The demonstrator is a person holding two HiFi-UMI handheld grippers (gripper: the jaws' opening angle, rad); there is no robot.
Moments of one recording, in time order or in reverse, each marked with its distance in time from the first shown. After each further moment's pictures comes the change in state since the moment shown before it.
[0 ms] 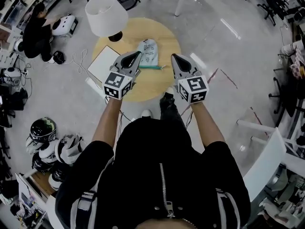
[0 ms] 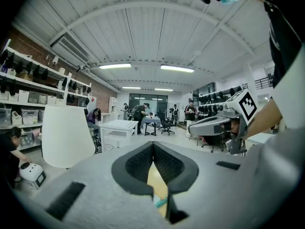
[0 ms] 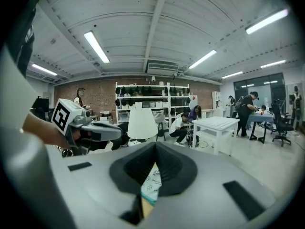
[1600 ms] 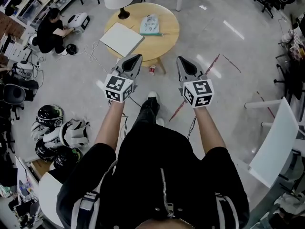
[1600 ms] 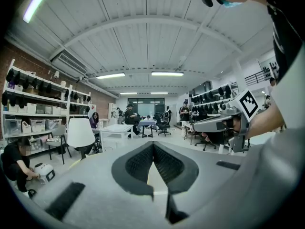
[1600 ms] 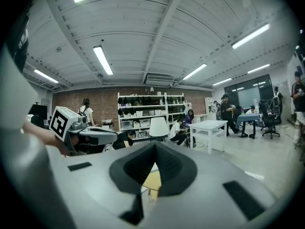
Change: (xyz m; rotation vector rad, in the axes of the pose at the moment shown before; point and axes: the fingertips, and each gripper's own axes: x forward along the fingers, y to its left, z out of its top) left arm -0.241 -0.231 -0.008 0.062 -0.036 0.023; right arm -0.292 0.171 -0.035 0.050 -0.102 -0.060
